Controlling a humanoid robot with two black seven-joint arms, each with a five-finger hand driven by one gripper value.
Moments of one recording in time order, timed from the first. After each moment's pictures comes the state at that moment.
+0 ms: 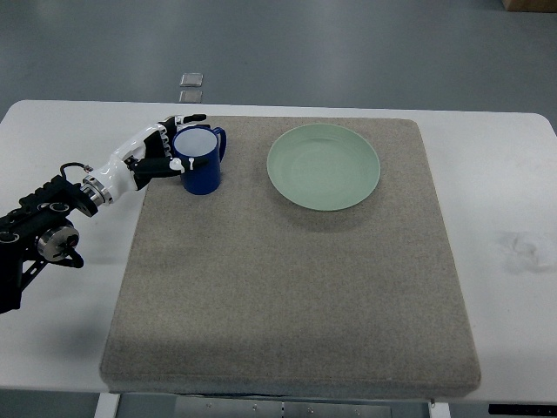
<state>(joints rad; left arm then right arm) -0.71 0.40 -0.54 -0.71 0.58 -0.35 -0.53 0.02 0.00 0.03 0.12 -0.02 0.04 0.21</state>
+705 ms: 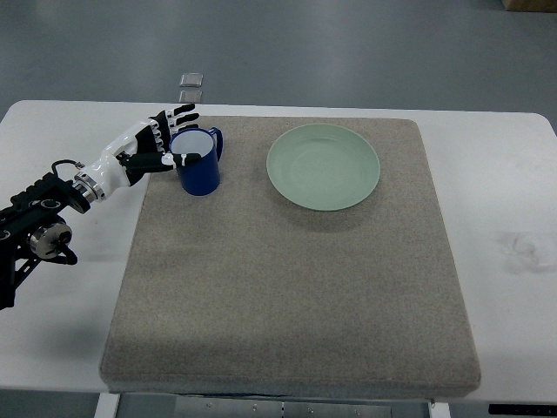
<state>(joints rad) -0.71 0.45 -0.57 -0.72 0.53 -0.36 -0.53 0.02 0.00 0.03 0.12 -0.02 0.04 0.21</state>
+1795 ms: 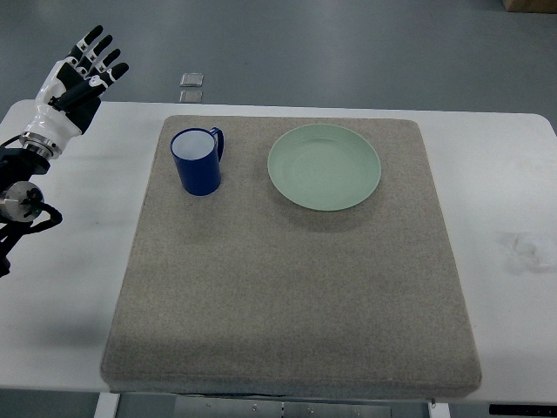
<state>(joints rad) -0.75 0.45 -0.68 -0.68 0.13 -0.25 -0.46 0.02 0.00 0.03 0.12 -0.02 0.04 0.21</state>
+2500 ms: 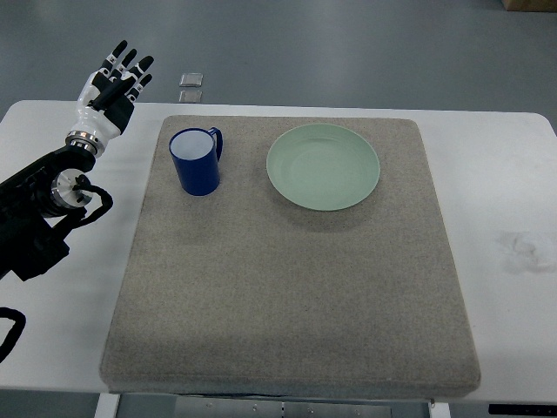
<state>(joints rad) -0.85 0.28 -0.73 -0.54 -0.02 -0.23 -0.39 0.02 0.00 0.03 0.12 -0.02 0.04 0.21</state>
